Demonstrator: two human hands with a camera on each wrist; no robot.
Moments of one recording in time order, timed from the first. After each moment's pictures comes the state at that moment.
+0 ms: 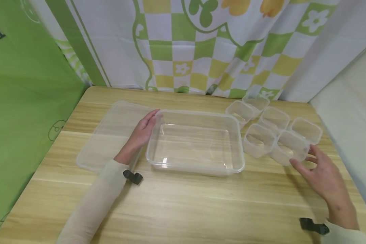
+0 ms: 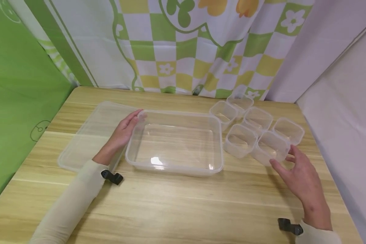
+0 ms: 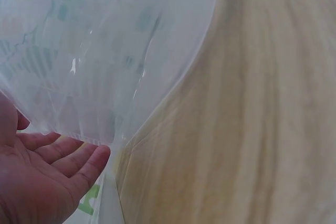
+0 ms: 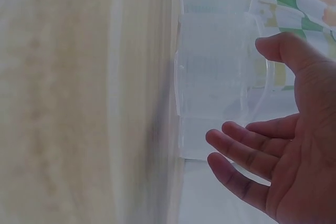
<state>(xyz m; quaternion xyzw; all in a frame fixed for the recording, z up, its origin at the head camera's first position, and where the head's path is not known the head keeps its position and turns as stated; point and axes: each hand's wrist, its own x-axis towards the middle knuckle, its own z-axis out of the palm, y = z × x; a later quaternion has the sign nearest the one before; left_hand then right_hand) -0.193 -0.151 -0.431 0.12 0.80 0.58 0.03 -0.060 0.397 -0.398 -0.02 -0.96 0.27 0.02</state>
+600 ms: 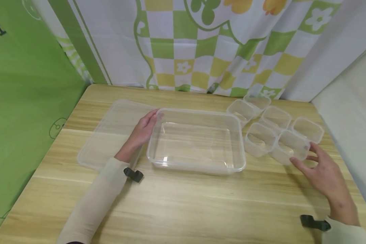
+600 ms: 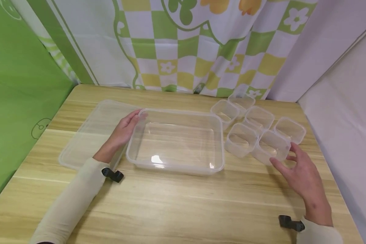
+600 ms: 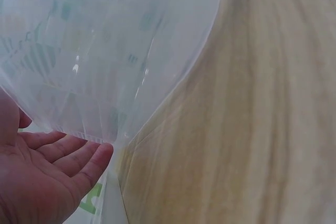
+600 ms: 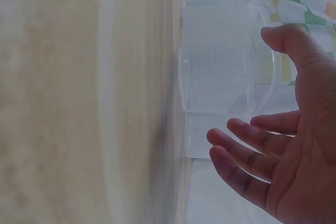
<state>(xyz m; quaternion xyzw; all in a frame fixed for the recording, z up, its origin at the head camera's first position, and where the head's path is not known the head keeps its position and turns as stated) -0.193 -0.151 -0.429 0.12 0.80 0.58 0.04 -0.064 0.401 -0.402 -0.02 -0.96 0.27 0.01</state>
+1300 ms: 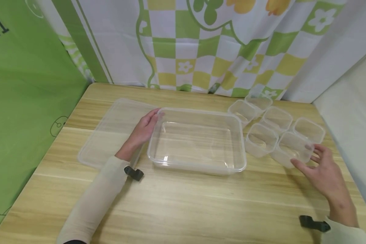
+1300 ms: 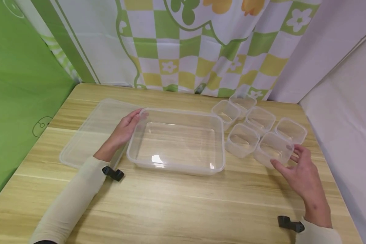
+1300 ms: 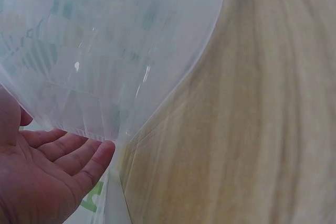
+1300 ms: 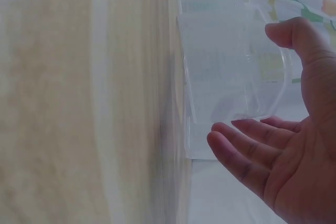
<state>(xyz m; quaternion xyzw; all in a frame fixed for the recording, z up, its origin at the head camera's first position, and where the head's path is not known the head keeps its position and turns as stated) -0.196 -0.152 -0.432 0.13 0.80 0.58 0.03 -0.063 0.398 -0.402 -0.05 -0.94 0.33 0.00</state>
